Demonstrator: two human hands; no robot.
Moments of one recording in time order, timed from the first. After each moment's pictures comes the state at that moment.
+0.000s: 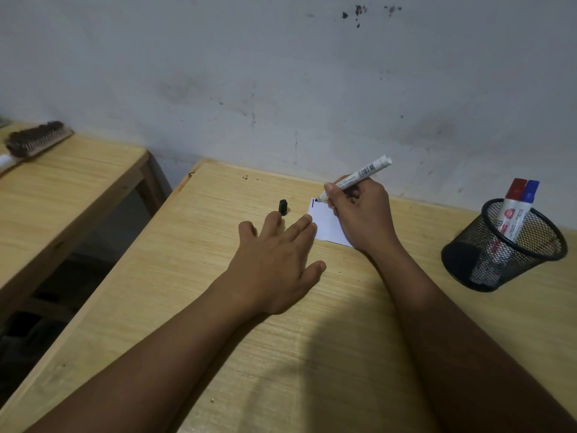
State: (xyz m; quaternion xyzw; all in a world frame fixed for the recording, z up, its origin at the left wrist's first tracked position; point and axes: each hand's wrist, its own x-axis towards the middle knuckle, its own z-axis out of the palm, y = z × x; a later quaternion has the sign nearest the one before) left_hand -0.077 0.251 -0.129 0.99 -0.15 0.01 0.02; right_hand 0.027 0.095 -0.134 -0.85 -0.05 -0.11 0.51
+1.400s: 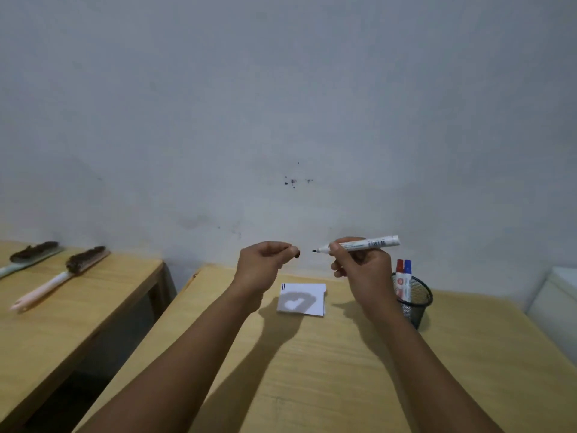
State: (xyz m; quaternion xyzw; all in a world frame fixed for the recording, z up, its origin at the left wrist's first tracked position) left_hand -0.078 0.220 -0.011 0.70 0.06 0.08 0.70; right_hand -0.073 0.032 -0.018 -0.68 -0.10 -0.18 0.70
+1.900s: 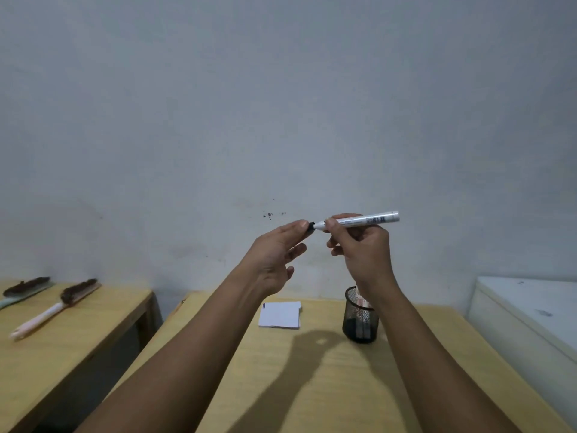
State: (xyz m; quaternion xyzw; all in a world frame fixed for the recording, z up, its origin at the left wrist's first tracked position) left_hand -0.162 0.165 0.095 0.57 -0.03 -0.07 0.82; right_hand -0.163 0.006 0.085 -0.64 -0.16 -0.28 0.69
